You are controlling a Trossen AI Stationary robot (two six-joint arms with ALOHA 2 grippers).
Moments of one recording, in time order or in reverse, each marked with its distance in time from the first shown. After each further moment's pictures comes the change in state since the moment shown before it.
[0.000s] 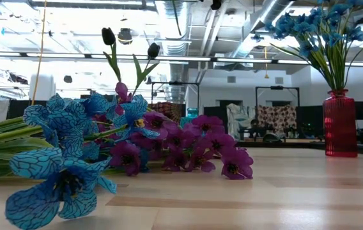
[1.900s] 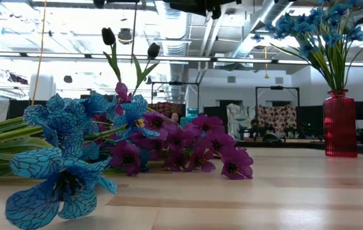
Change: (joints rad) left arm 0.079 -0.173 -0.003 -0.390 -0.411 0.004; right arm 0.000 0.000 0.000 -0.163 0.007 0.018
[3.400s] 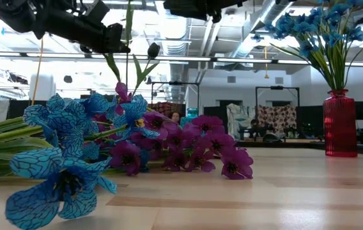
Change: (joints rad) left arm 0.172 0.008 -0.493 0.637 -0.174 0.013; right arm 0.000 0.000 0.000 -0.060 -0.001 0.019
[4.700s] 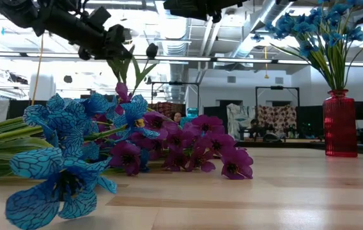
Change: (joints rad) left arm 0.008 0.000 0.060 -0.186 -0.006 -0.167; right arm 0.000 0.000 0.000 0.000 0.000 -0.002
